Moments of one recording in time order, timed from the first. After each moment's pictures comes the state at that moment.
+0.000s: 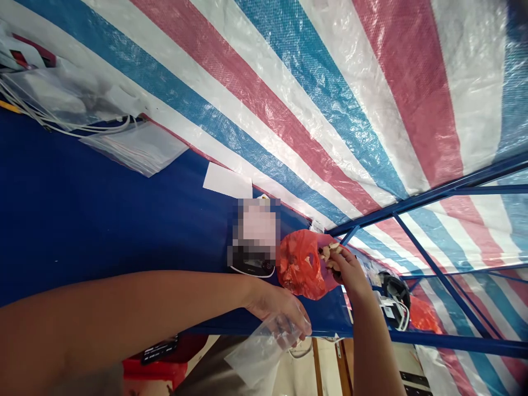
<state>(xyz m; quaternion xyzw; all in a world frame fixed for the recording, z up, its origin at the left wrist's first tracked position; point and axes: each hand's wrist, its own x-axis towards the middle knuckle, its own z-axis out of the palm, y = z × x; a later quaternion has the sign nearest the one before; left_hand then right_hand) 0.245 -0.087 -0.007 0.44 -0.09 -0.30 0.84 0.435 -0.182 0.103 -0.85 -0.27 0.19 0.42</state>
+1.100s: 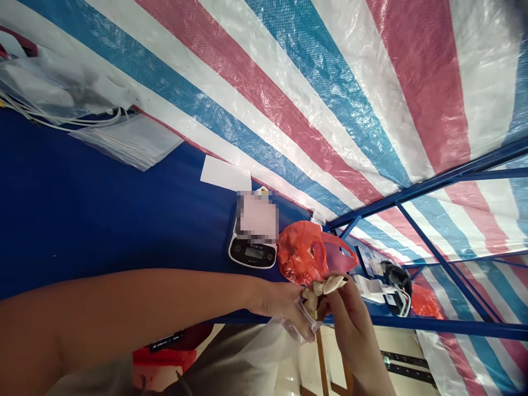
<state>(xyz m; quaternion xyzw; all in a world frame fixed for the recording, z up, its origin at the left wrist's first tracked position) 0.239 -0.114 0.002 0.44 -0.12 -0.16 0.88 0.307 -0.250 0.104 -0.80 -0.40 0.19 0.41</state>
